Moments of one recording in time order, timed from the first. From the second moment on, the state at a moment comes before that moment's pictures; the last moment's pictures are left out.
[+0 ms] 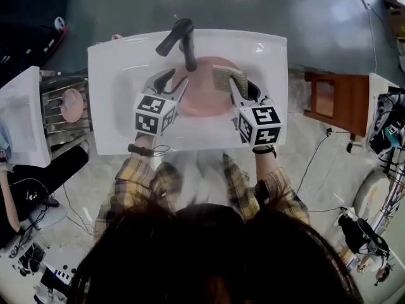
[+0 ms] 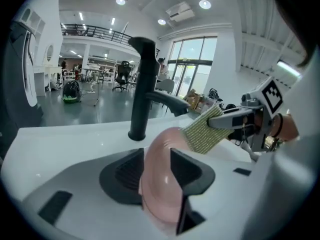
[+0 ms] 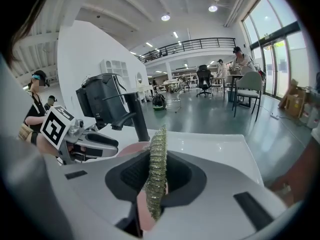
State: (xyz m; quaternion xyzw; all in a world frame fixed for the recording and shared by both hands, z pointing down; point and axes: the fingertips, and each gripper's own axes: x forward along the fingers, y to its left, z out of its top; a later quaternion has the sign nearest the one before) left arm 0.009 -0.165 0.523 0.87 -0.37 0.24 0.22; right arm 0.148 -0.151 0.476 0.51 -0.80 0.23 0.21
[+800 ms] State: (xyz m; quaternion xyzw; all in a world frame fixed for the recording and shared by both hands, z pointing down) left arm -0.006 -0.171 0.571 0.86 -0.35 0.30 0.22; right arm 0.166 -0.179 0.543 0.59 -0.73 0.10 0.32
